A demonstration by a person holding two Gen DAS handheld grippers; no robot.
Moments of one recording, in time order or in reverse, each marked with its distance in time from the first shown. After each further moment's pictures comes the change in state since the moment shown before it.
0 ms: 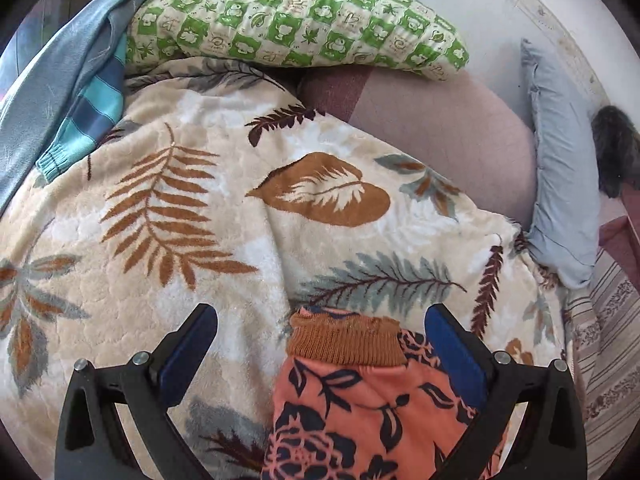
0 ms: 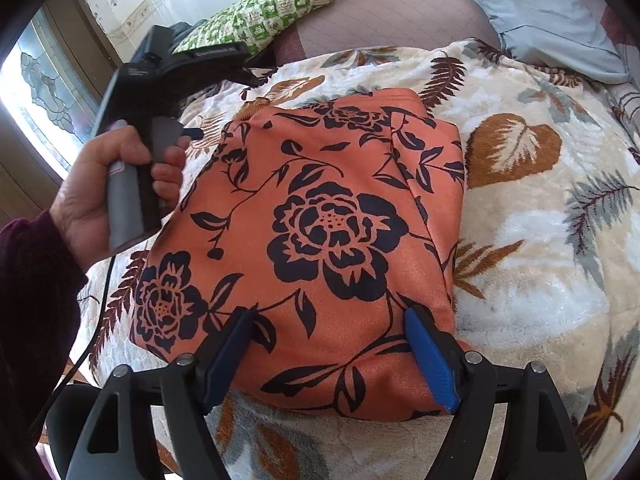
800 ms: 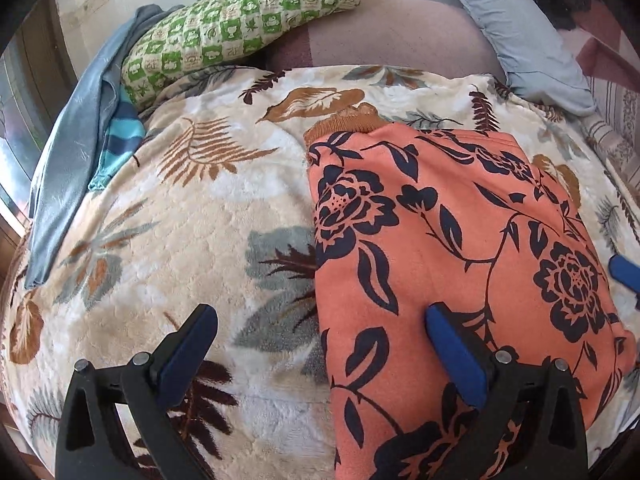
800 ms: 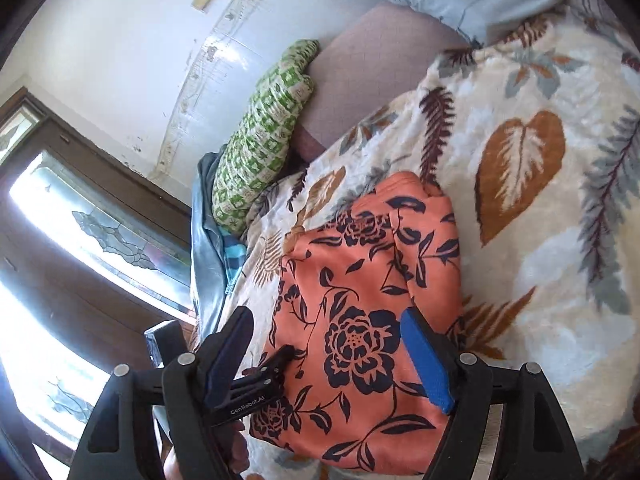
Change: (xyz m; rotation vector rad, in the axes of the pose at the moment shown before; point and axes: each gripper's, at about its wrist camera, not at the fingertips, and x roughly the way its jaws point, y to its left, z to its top) left arm -0.038 -0.003 -0.136 0.419 0.011 0.220; right arm -0.022 -0.073 0.042 0.395 -0.169 0.414
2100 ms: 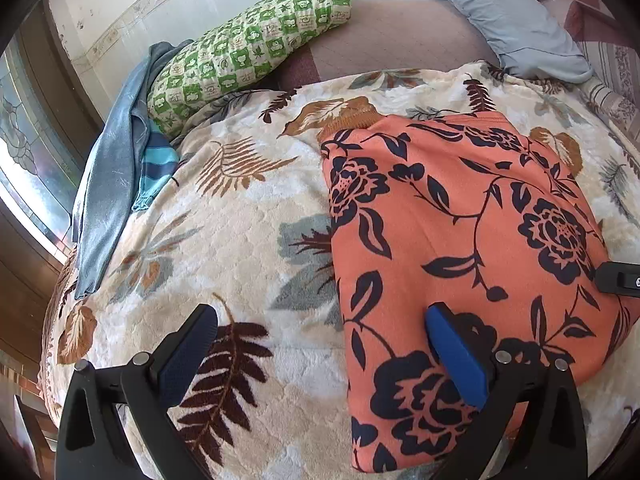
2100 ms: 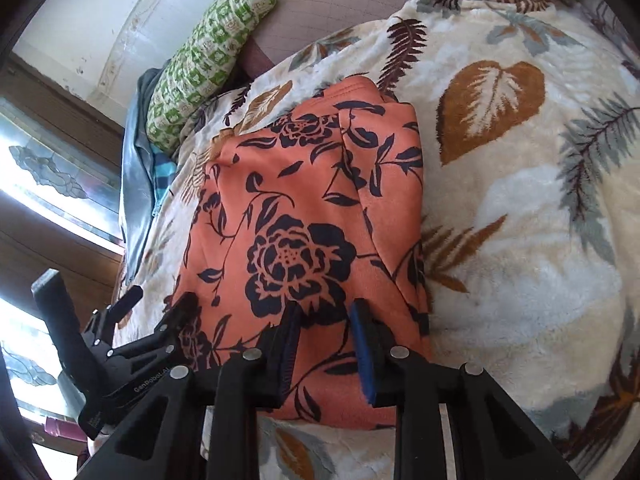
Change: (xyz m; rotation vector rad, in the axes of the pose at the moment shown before) left arm -0.040 -0.016 -0.030 0.114 -0.050 0.154; right arm 0.016 0.001 -0.035 -0.142 0.193 -0.286
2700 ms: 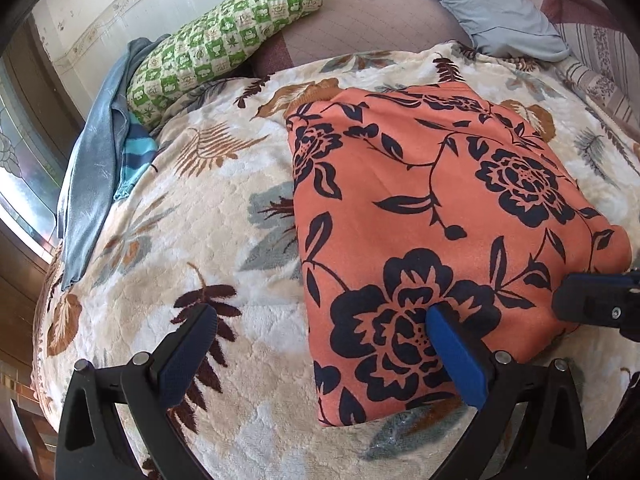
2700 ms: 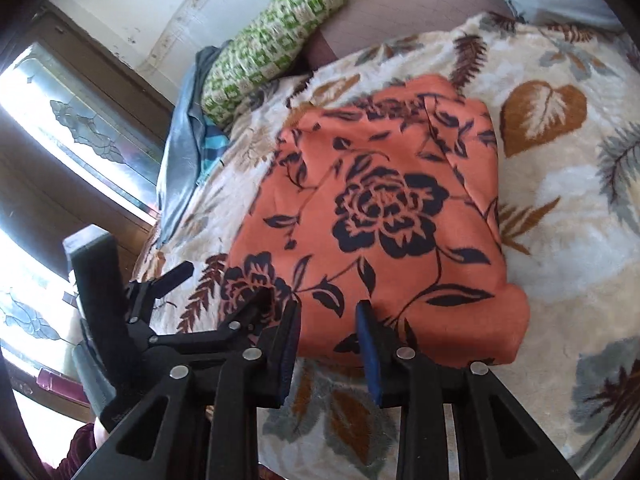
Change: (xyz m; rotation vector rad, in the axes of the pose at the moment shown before) left arm -0.002 -0.013 -0.019 0.039 0.045 -0.067; right arm 0.005 0.035 -0.035 -0.075 0.048 0.095
